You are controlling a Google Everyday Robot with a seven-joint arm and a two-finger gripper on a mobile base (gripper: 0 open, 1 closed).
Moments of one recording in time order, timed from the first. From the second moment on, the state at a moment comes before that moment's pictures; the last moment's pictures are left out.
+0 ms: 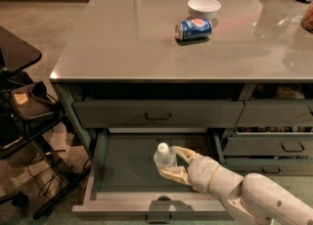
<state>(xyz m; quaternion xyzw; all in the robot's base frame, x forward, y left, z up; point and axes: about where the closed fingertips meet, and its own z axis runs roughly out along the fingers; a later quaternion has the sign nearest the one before) 0.462 -0.062 0.631 -0.40 0.69 0.19 0.57</state>
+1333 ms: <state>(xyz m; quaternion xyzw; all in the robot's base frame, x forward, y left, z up) 0.549 -0.089 0.569 -0.32 0.72 0.19 0.59</state>
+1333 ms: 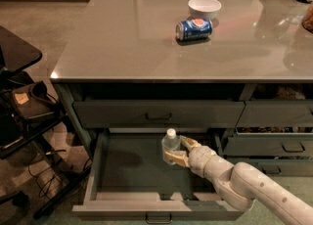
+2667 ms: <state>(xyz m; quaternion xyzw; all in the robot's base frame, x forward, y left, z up) 0.522 -0.136 0.548 -0.31 0.74 0.13 0.58</state>
